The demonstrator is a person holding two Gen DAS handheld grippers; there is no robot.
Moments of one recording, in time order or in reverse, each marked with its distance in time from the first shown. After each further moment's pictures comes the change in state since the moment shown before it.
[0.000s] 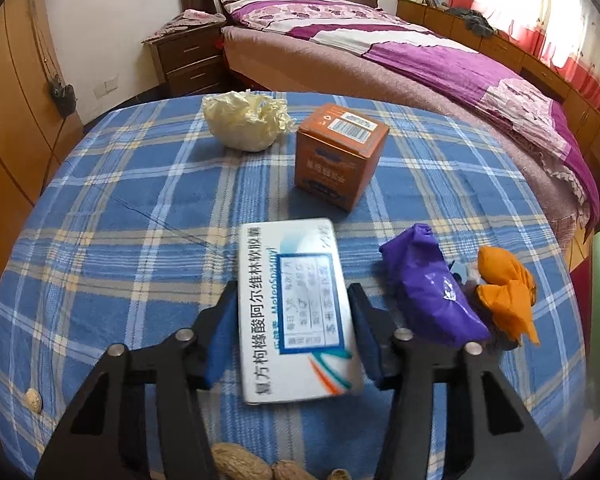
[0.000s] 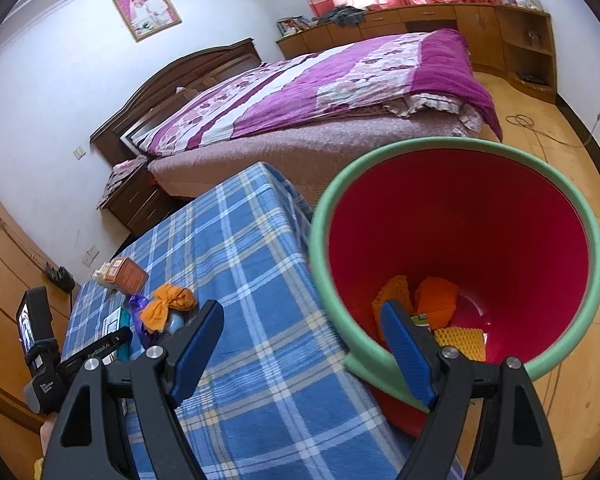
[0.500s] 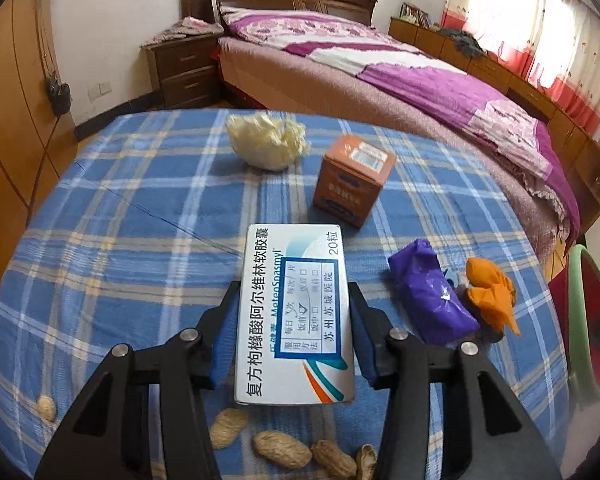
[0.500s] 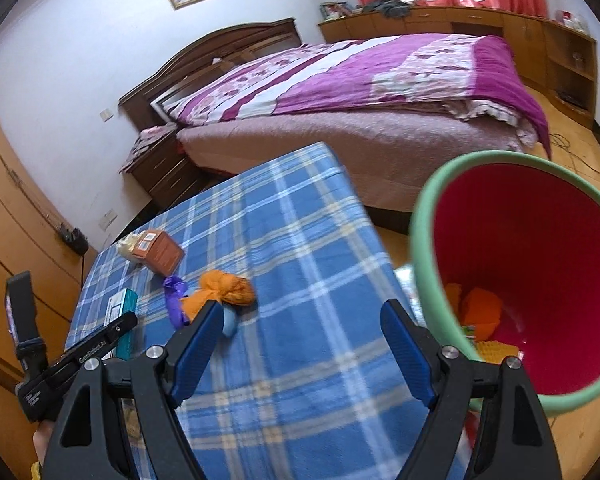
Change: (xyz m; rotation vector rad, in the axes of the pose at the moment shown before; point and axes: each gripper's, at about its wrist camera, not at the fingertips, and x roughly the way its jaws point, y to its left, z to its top) left arm -0.027 0.027 -0.002 -0.029 -0.066 -0.067; right arm 0.035 0.063 0.004 -0.121 0.073 0.071
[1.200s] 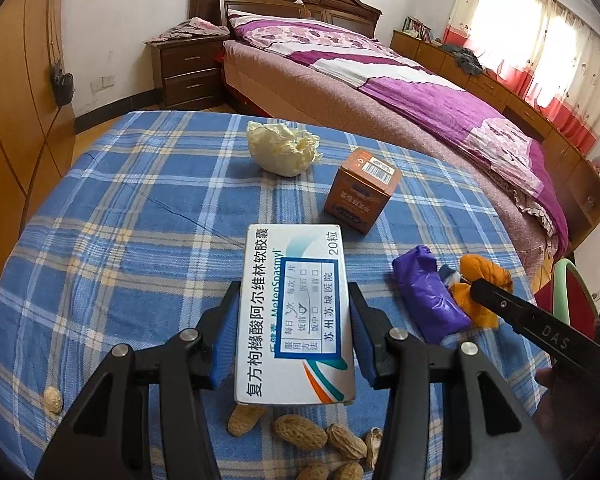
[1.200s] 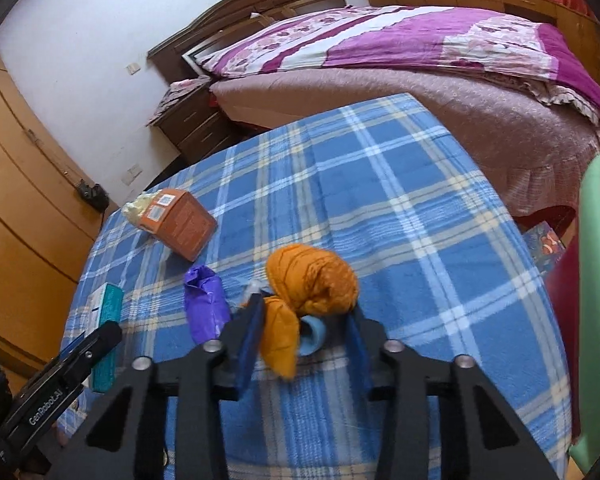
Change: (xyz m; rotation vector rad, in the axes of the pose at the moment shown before) left arm -0.012 0.018 -0.003 -0.055 -0.015 -0.046; right arm 0.094 0.051 0.007 -0.086 0.140 0.109
